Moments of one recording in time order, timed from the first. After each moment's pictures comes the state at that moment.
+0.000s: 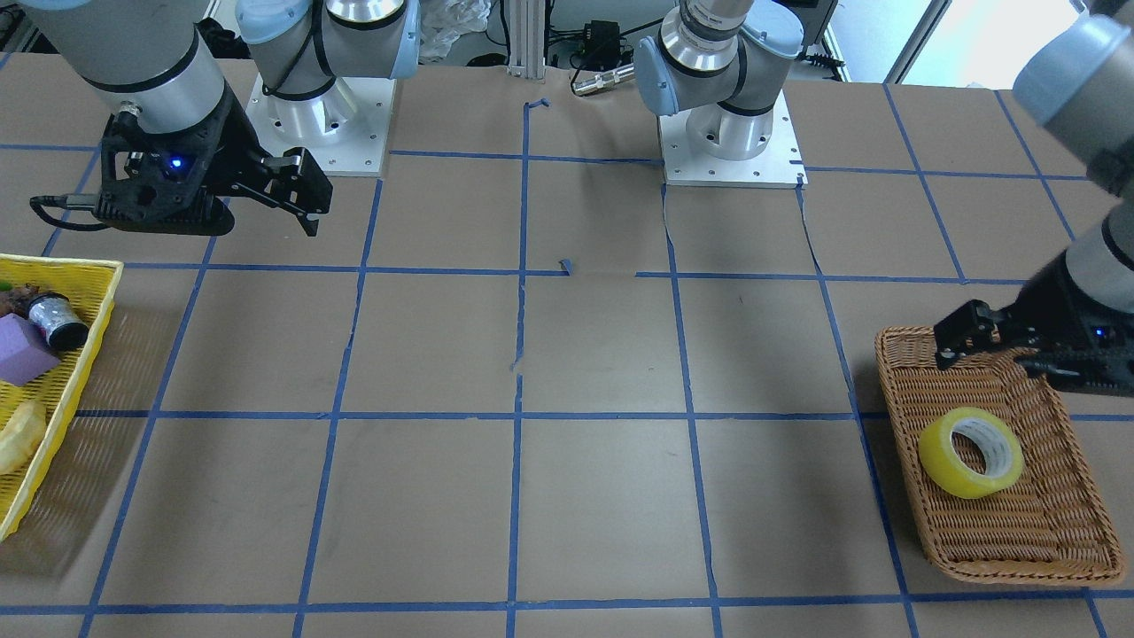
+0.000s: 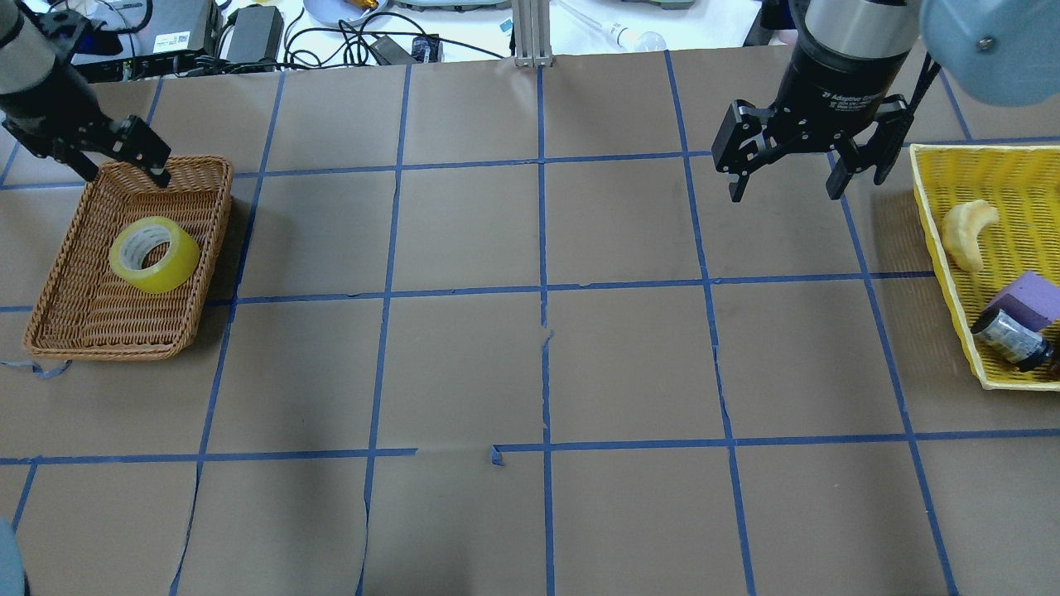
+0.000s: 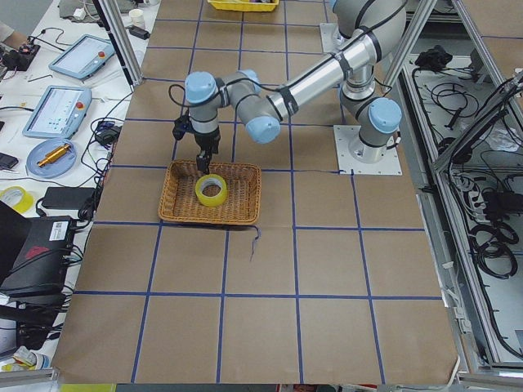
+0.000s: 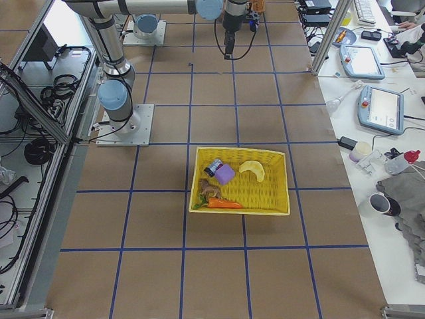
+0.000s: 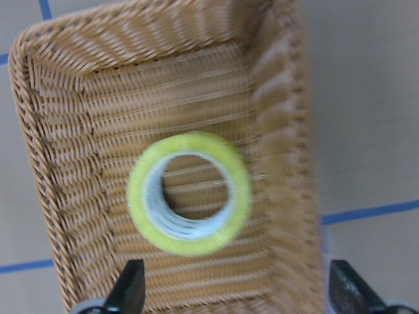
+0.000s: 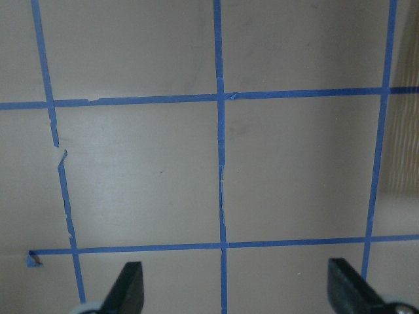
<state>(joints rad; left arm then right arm) -1.27 -1.79 -1.42 -1.50 1.63 0.36 1.57 -1.52 1.49 -1.46 -1.57 0.03</state>
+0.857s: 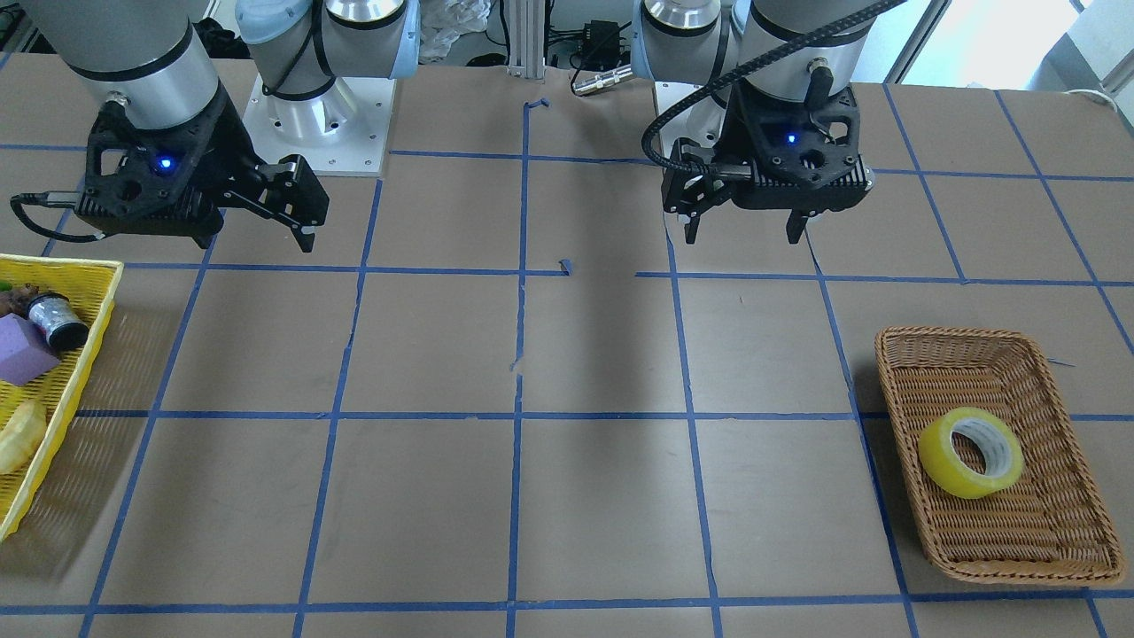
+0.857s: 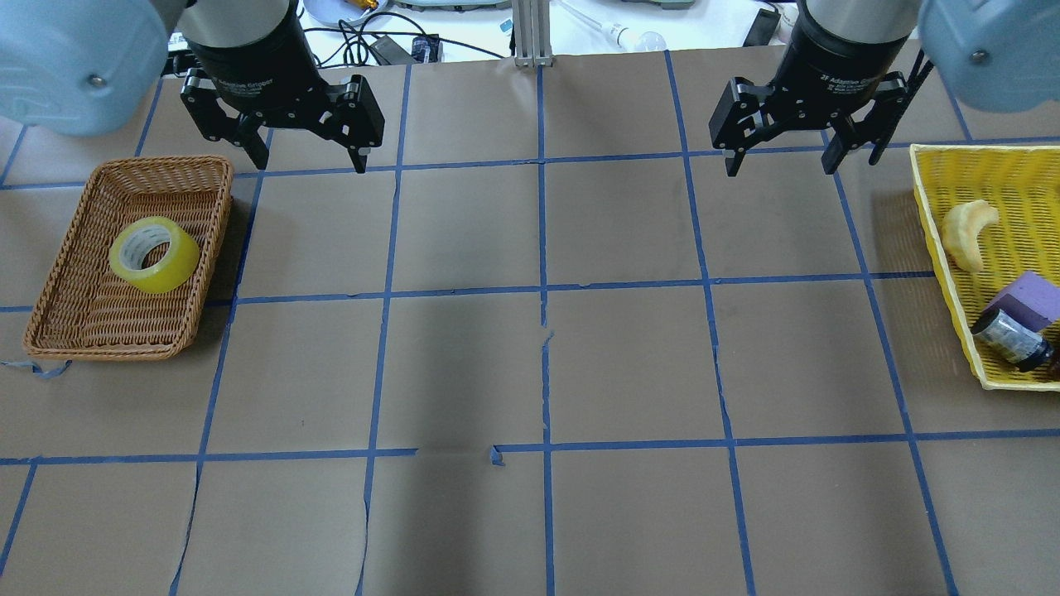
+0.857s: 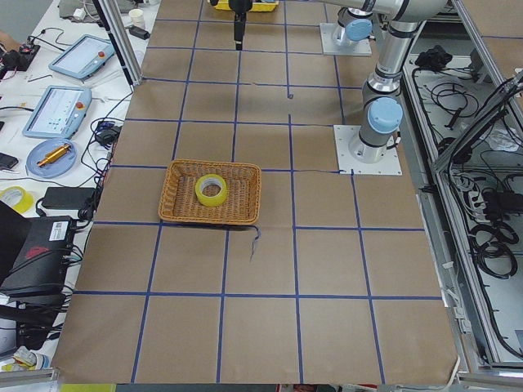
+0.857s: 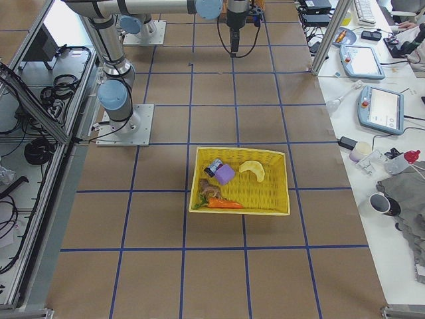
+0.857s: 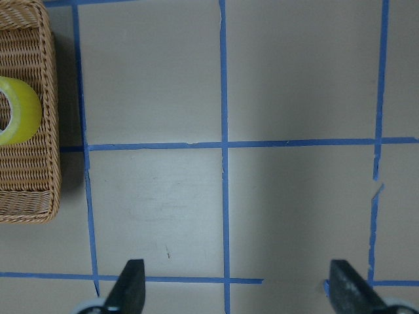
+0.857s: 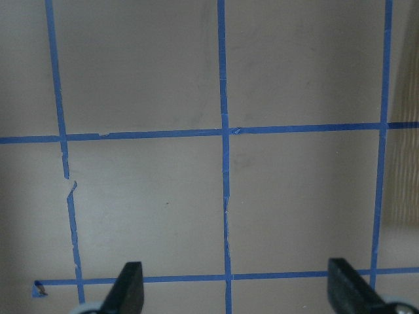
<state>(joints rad) -1.70 -1.65 -1.43 -1.58 1.66 -0.09 1.58 -1.51 1.50 -1.54 -1.56 0.03</state>
